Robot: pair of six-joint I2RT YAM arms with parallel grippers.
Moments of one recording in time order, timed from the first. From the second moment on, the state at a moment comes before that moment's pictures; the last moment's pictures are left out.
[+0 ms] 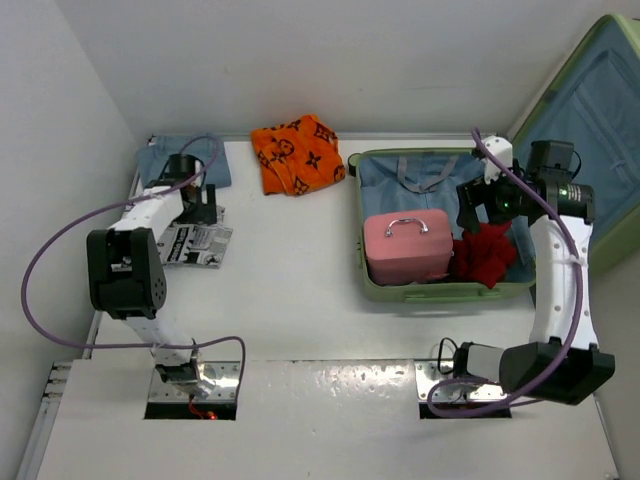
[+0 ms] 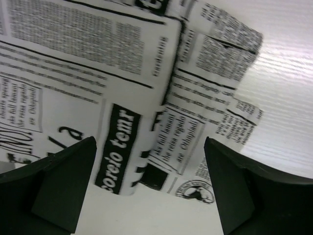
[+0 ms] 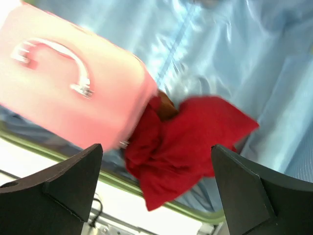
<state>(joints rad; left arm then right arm) 0.04 1.72 1.22 -0.53 -0.26 -0.05 -0.23 1.26 1.38 -1.06 -0.37 -0.58</state>
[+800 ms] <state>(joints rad) 0.05 1.90 1.26 -0.44 -0.21 -0.01 -0.08 1.27 1.43 -1.04 -0.45 -0.48</state>
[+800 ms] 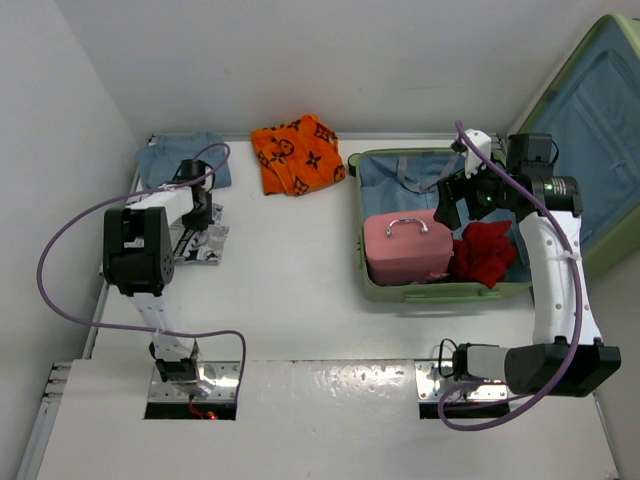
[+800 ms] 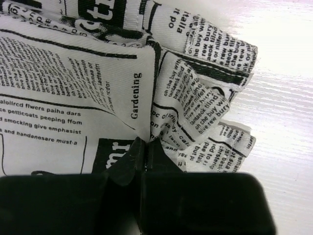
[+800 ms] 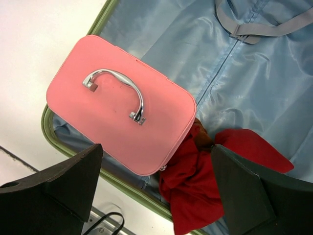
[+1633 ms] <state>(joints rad) -0.01 1.78 1.35 -0.44 0.34 -0.14 -0.02 1.26 1.43 -0.96 -0.61 -0.39</state>
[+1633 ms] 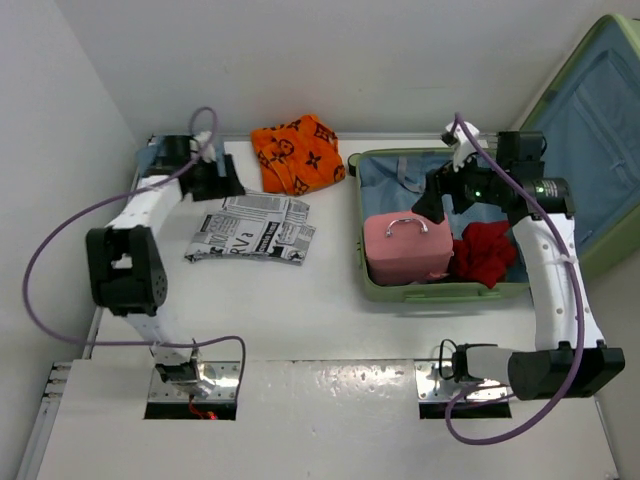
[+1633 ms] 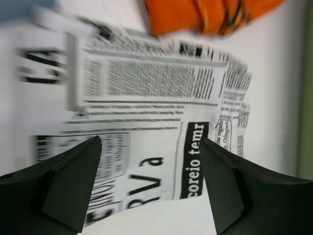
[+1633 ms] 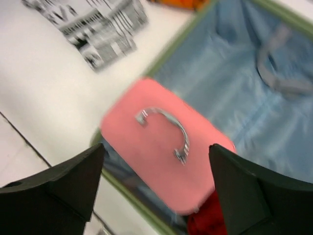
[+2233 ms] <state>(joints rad) 0.37 2.13 1.50 -0.65 0.82 0.22 0.26 1.35 1.39 -0.74 -0.71 -0.26</state>
